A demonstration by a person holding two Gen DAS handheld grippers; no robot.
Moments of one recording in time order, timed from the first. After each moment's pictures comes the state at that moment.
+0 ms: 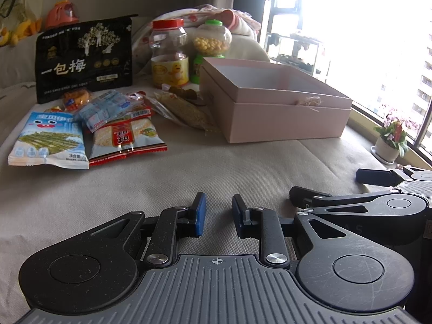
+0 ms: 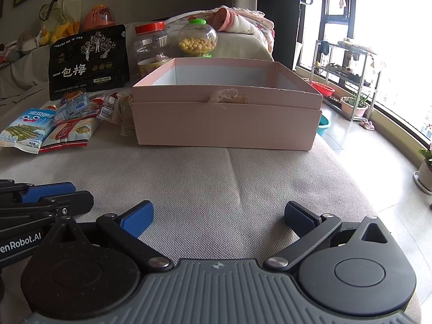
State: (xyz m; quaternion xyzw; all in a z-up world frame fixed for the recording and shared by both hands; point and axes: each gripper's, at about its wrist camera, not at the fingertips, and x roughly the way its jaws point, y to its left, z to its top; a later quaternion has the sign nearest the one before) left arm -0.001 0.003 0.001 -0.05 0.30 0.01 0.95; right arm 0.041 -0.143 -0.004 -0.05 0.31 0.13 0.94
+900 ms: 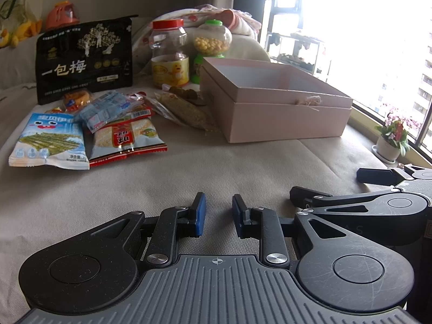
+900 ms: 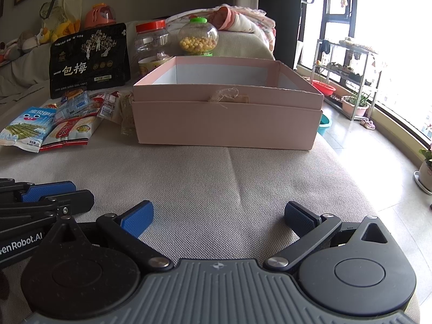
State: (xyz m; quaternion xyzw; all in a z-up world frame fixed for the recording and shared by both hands) left arm 0.000 0.004 0.001 -0.05 0.30 0.01 0.95; right arm 0.041 -0.143 -0.003 -0.06 0.31 0.14 0.94
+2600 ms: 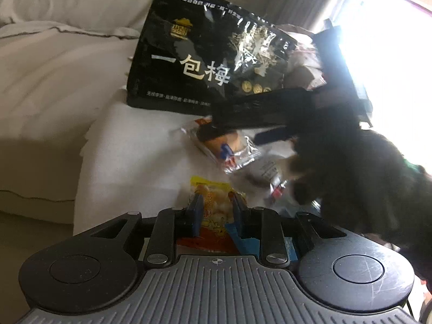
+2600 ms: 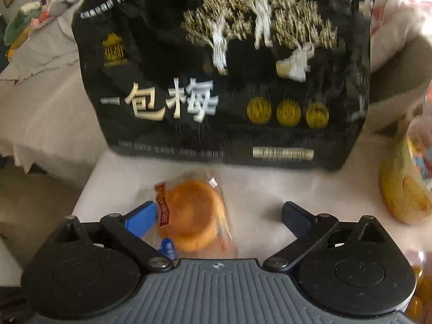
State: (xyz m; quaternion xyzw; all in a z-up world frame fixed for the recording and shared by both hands) left arm 0.074 0.303 0.020 -0.21 0.33 0.00 0.92; right arm 0.290 0.229 0.024 -0.09 0.45 0.32 0.83
